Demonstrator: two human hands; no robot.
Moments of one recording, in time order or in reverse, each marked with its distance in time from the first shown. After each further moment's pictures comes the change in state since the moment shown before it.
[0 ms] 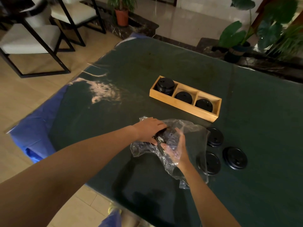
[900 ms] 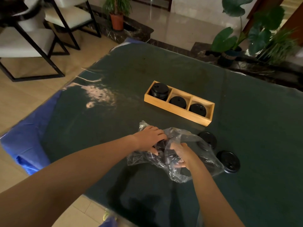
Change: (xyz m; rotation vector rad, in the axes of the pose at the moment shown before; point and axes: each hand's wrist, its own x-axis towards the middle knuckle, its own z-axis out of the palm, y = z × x) left_hand 0.011 0.017 0.009 -0.029 0.023 0.077; right_hand 0.025 -0.013 -0.037 0.157 -0.216 0.775
